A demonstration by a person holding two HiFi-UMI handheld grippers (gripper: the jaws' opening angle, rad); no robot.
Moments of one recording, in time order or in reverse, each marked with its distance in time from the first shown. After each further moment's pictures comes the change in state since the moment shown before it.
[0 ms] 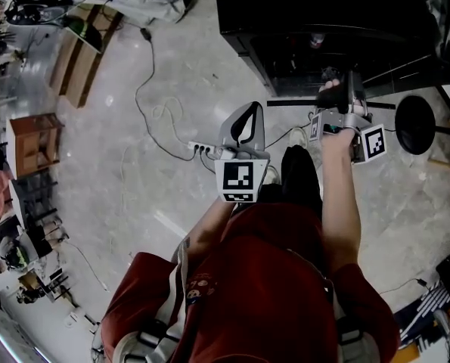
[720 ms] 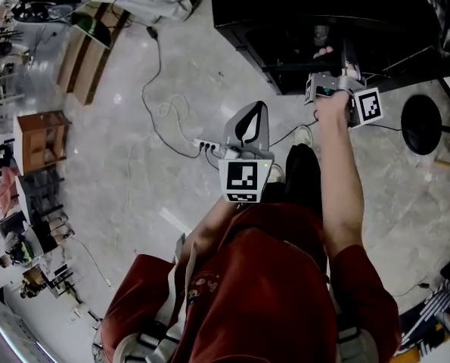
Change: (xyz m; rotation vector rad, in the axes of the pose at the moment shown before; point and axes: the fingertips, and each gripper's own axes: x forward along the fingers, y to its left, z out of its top) left arm -0.011 -0.014 0.001 0.026 0.003 0.002; right arm 0.063 -0.011 -0.011 -0.013 0.011 0.081
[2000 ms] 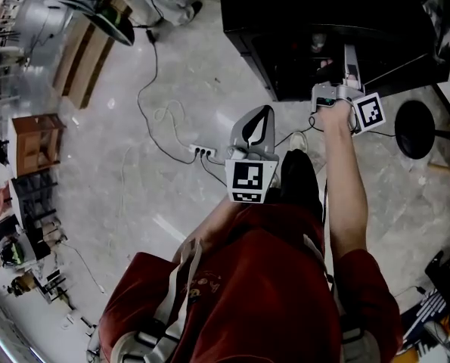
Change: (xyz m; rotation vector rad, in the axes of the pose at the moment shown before) left arm 0.010 -0.012 -0.003 -0.034 -0.008 -0.045; right arm 0.004 0.032 -0.010 -0.190 0.096 0.024
